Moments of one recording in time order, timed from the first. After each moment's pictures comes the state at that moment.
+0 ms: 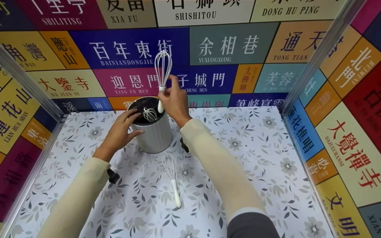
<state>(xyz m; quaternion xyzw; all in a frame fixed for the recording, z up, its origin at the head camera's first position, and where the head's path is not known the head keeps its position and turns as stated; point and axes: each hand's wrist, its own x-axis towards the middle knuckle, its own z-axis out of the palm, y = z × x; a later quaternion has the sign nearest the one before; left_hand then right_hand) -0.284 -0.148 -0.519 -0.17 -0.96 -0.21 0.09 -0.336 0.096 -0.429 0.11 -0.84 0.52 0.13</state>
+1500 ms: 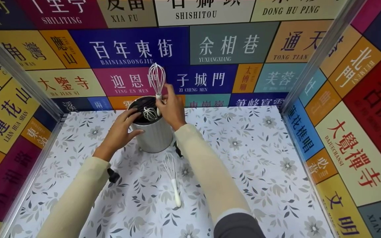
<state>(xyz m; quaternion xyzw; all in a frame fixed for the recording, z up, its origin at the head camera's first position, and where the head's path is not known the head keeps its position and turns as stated) -0.287 -0.149 -0.523 -0.18 -0.96 -0.20 0.10 -0.341 0.080 -0.471 0.10 -0.84 0.53 0.12</state>
